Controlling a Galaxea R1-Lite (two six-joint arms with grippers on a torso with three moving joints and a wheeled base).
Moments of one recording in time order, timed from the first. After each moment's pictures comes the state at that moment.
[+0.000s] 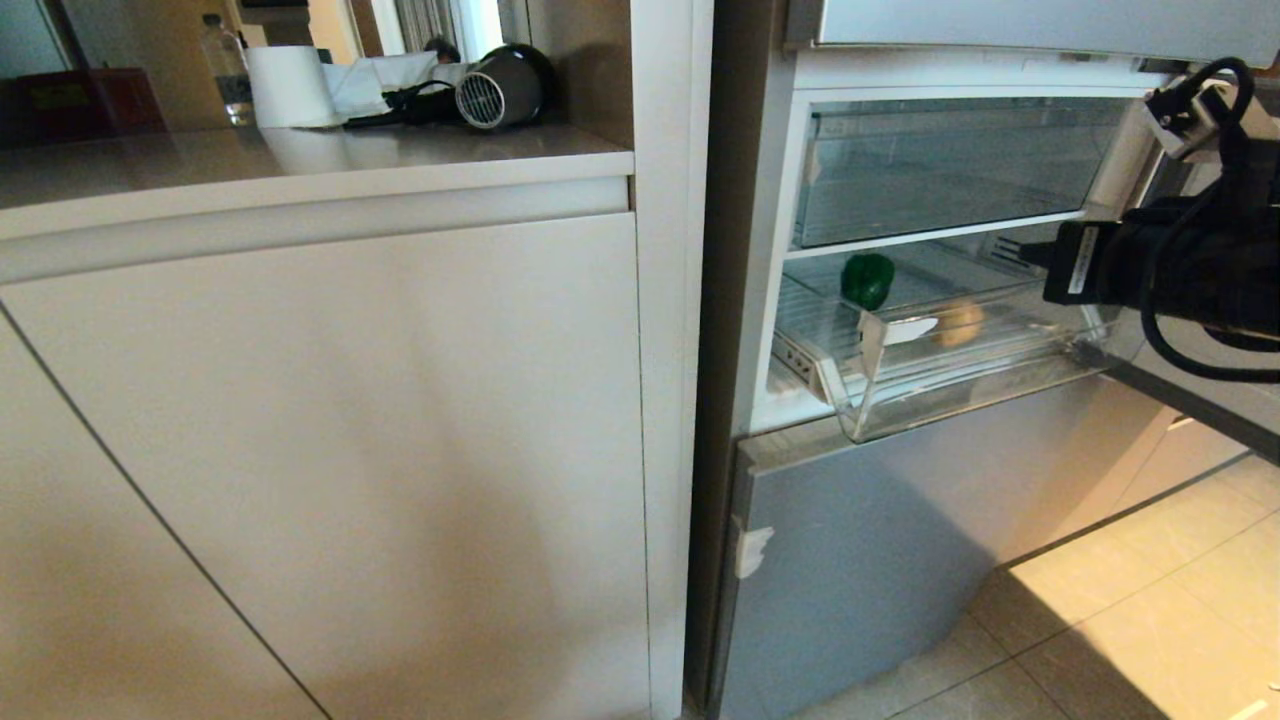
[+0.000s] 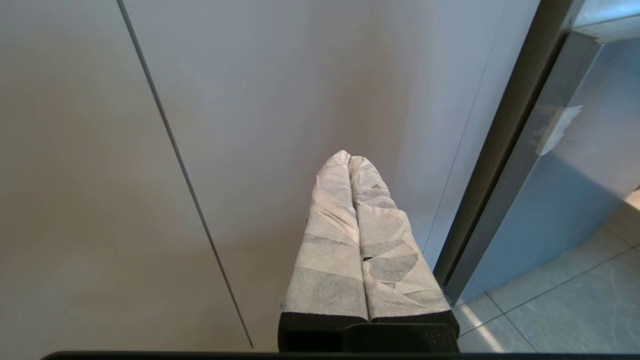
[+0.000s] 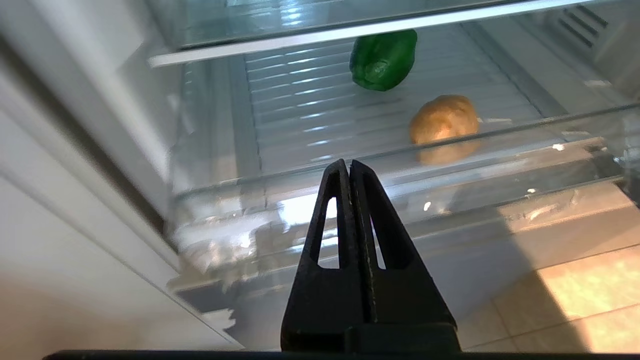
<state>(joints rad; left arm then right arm) 0.00 0.00 0.00 -0.03 0.00 0.00 0.15 1.53 -1.24 -0.15 -0.03 0.05</state>
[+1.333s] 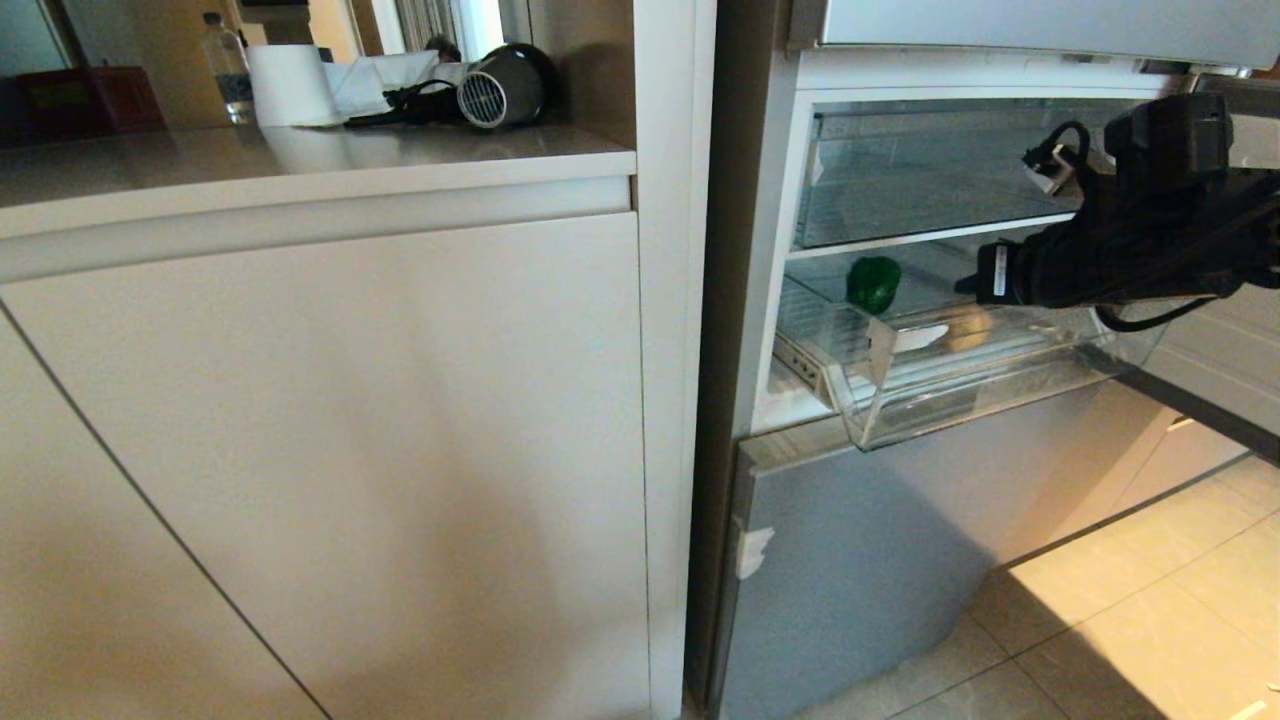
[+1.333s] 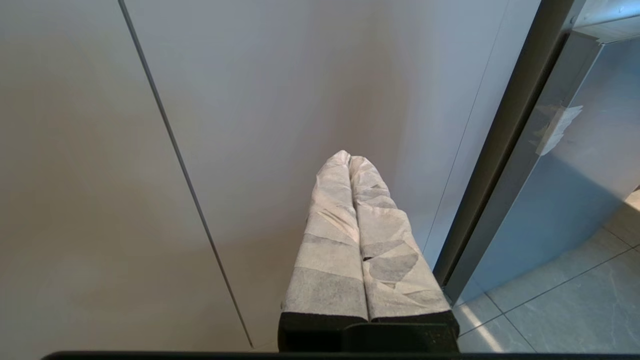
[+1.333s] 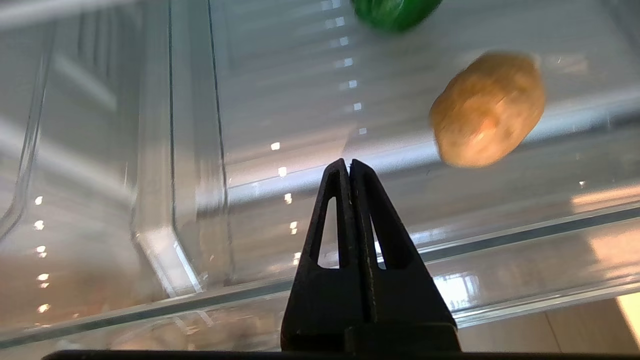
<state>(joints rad) 0.00 0.00 0.00 -0.03 0.00 0.00 0.04 1.89 -1.70 0.24 0.14 0.05</state>
